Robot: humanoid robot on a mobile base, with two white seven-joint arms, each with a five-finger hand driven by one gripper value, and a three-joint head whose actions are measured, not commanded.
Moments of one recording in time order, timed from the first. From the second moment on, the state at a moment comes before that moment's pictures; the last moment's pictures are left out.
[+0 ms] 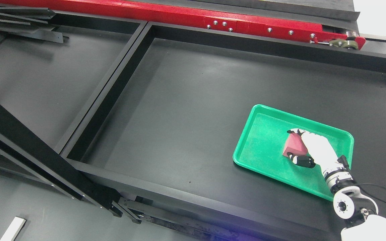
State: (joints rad) left arm 0.00 0.00 0.04 0.00 0.00 -0.11 -0.08; right arm -0.07 -0.13 0.00 -1.42 1.03 -0.20 0.22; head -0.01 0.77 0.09
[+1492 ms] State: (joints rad) left arm 0.00 0.00 0.04 0.00 0.00 -0.11 -0.08; right arm 0.00 -0.13 -0.07 -1.55 1.01 -0.26 -0.37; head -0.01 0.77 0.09
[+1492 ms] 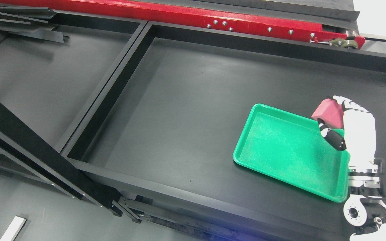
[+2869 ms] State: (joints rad) left arm 0.00 0.00 0.04 0.00 0.00 -0.11 -0.08; right arm 0.08 -0.09 -0.10 -1.67 0.99 -0.26 -0.50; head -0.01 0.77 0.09
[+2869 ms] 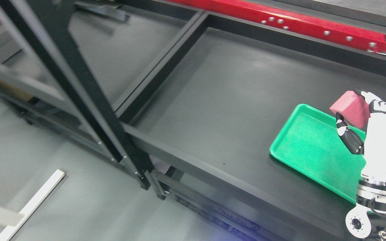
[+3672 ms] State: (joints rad) left arm 0.00 0.00 0.04 0.00 0.00 -0.11 -0.08; right arm 0.08 -0.09 -0.10 -1.68 0.99 -0.26 -0.50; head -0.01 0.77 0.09
